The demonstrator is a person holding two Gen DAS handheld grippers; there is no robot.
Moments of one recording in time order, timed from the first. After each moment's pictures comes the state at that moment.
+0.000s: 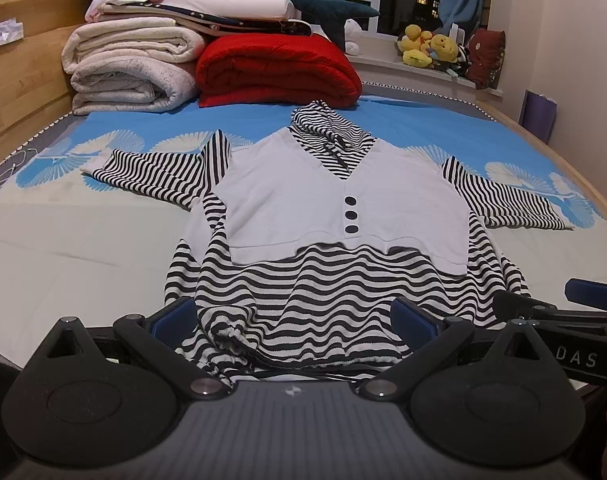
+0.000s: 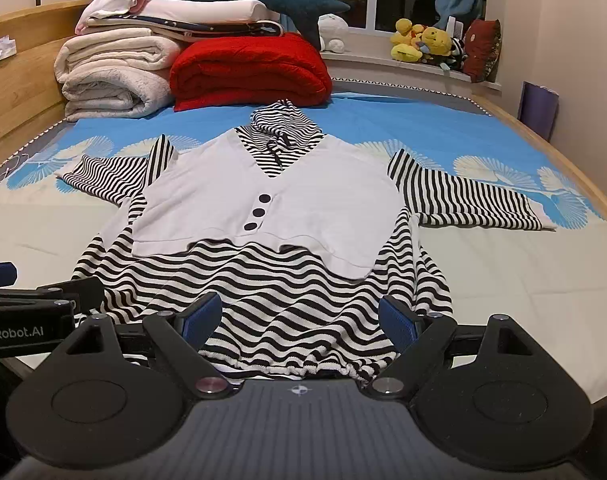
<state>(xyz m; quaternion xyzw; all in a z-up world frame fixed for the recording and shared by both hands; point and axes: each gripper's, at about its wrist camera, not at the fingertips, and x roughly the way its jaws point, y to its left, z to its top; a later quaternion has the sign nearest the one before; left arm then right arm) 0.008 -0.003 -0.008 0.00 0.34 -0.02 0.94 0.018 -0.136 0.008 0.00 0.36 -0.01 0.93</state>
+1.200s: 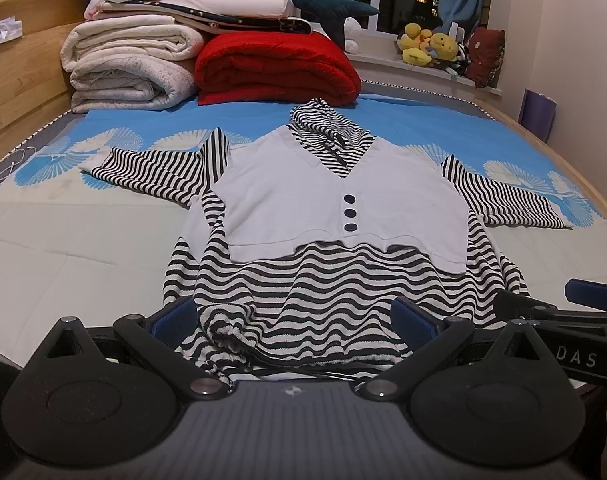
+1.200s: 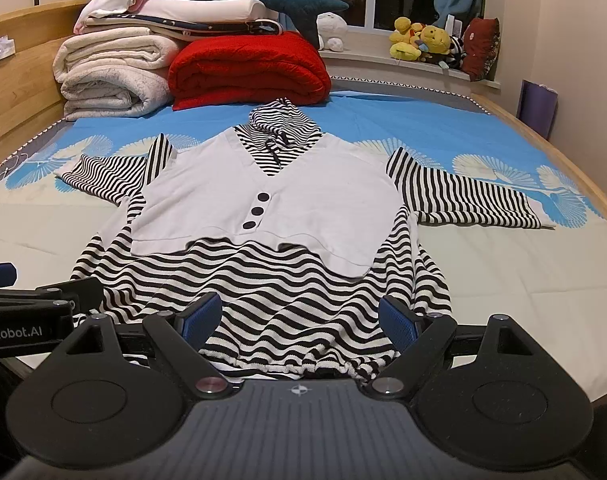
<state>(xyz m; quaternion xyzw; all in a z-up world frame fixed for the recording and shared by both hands) 0.006 -0.006 -0.008 -0.01 0.34 -0.02 0.94 0.017 -0.136 0.008 0.01 0.36 -0.01 0.93</state>
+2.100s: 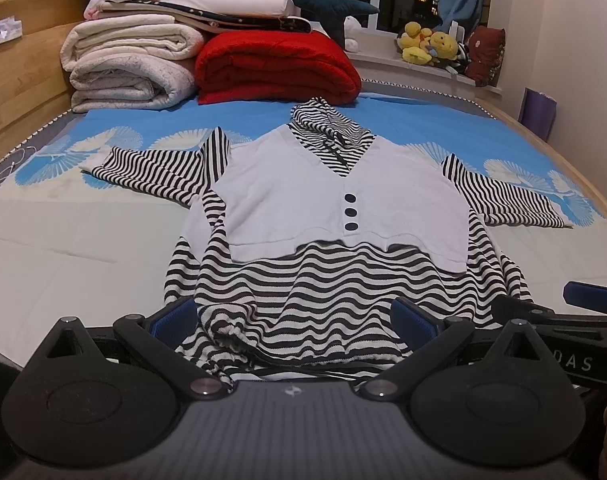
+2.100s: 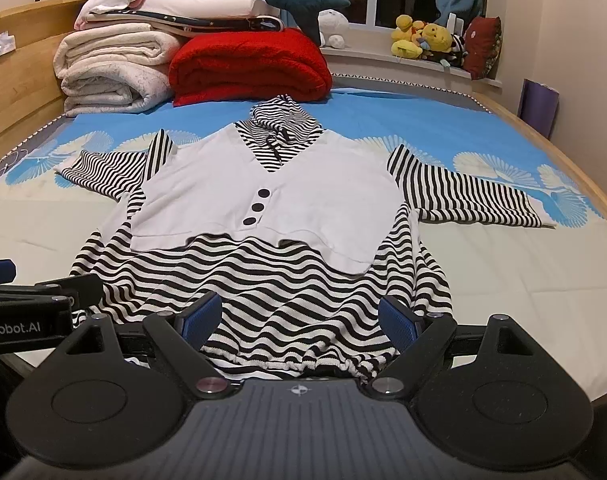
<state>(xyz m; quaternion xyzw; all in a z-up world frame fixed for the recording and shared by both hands) 0.009 -0.001 -0.007 0.00 0.34 -0.02 0.94 0.015 -0.136 0.004 0.00 0.36 -0.01 0.93</state>
